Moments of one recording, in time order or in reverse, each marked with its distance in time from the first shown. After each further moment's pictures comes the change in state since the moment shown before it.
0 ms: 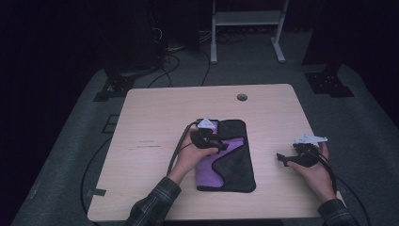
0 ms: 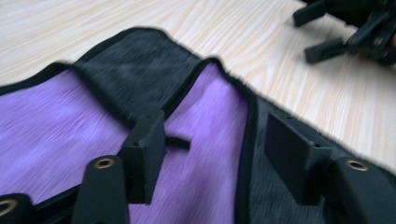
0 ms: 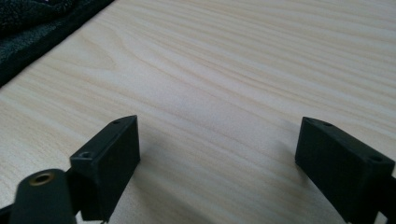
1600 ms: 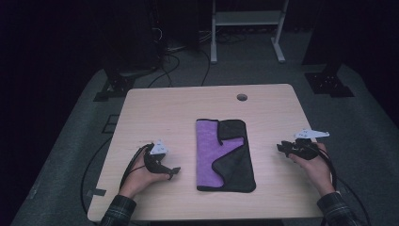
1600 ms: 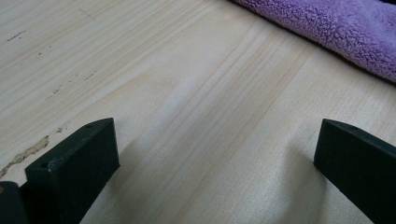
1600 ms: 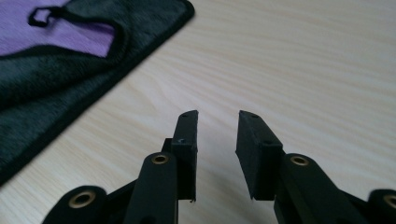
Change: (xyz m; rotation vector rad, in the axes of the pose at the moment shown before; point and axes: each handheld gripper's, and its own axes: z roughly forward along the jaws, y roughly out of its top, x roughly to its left) left arm 0.048 -0.119 -0.095 0.124 0.197 0.062; right arm 0.007 0.024 -0.011 -0.078 0.087 -0.019
